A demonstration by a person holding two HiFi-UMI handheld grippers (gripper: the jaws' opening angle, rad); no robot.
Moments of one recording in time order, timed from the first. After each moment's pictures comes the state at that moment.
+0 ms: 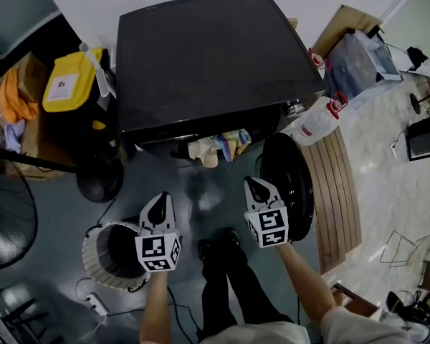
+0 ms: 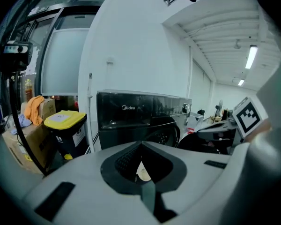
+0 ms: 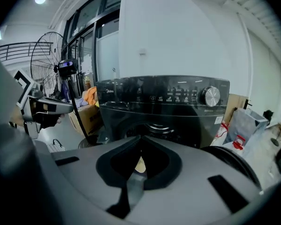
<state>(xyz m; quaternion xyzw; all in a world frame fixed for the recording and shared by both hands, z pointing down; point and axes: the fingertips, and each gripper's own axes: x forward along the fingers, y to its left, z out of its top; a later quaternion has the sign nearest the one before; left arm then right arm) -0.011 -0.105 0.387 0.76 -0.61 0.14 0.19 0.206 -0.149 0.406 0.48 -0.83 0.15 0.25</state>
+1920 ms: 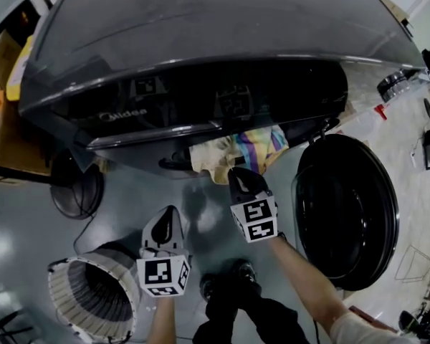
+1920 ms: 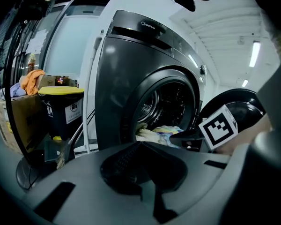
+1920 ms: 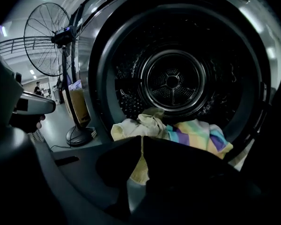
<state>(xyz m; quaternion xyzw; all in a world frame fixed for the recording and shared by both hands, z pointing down) -0.015 -0.161 0.659 0.75 -0.61 0.12 0.21 0.126 -0.261 0.711 0.44 -0.85 0.14 0.26</state>
